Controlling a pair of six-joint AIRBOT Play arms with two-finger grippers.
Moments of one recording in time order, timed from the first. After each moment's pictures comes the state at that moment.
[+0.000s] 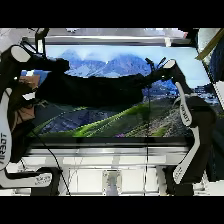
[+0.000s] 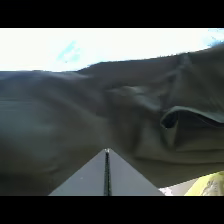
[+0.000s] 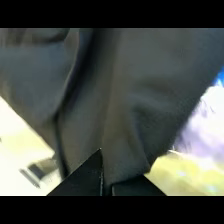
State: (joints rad) left arm -0.04 -1.39 1.60 1.16 -1.08 -1.28; right arm -0.01 -1.99 1.89 -0.82 1.45 1.36
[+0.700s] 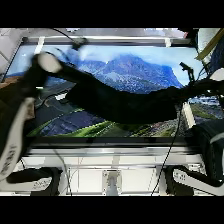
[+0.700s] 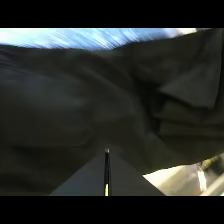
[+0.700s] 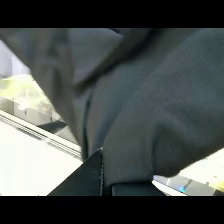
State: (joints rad) left arm -0.44 -1.46 1.54 1.20 -1.10 -1.30; right arm -0.22 -1.23 1.26 -0.93 1.52 1.28
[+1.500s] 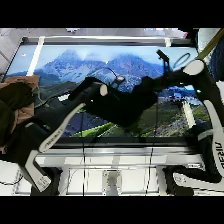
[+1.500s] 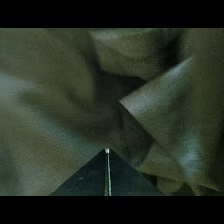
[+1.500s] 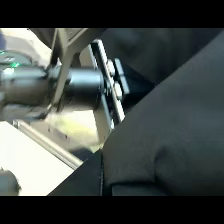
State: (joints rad) left arm -0.59 -1.80 1.56 1.20 -0.90 -1.30; right arm 0.15 -1.36 1.40 -0.85 1.25 1.44
